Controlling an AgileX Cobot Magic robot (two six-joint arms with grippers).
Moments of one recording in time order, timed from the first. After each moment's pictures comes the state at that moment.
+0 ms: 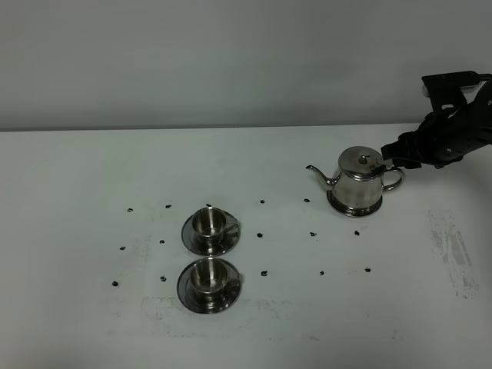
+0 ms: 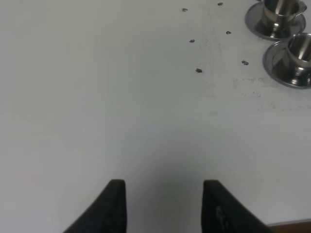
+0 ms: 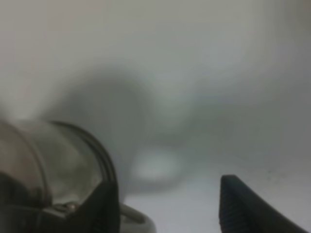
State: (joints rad) left arm 0.07 0.00 -0.46 -0.15 1.07 0.20; right arm -0.04 2.15 -1.60 0.29 0.57 -0.44
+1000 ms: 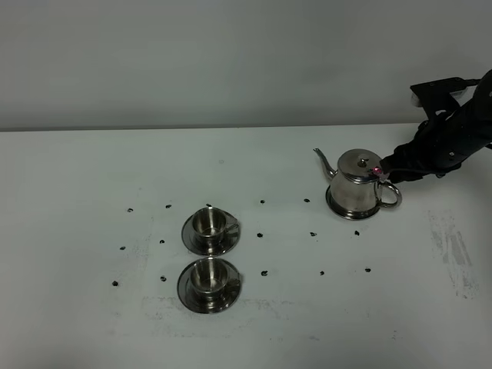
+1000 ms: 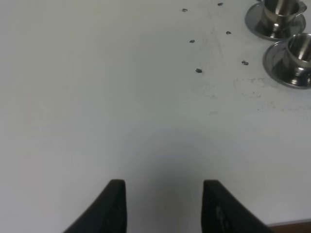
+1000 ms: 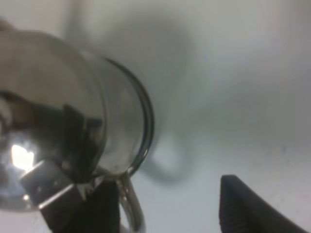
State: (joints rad) left arm 0.07 0.00 -0.46 -0.15 1.07 0.20; right arm -0.03 2.13 -1.62 0.28 0.78 -0.51
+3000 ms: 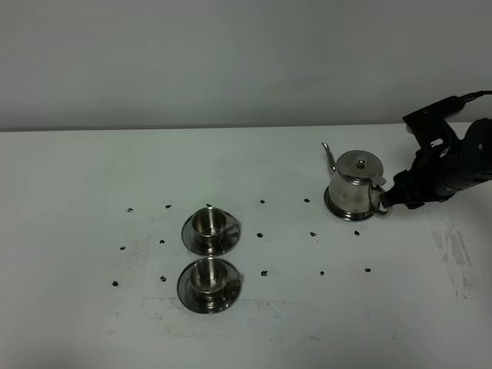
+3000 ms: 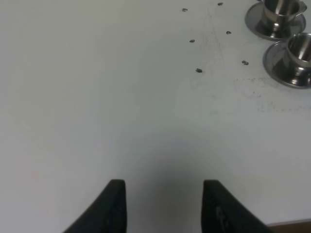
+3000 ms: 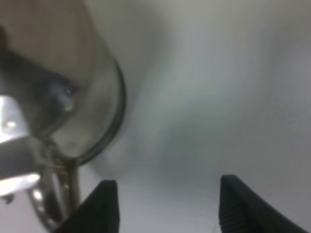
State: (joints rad) left arm 0.07 0.00 -0.46 -0.15 1.07 0.20; right arm 0.03 2.00 -1.29 0.13 0.41 -0.48
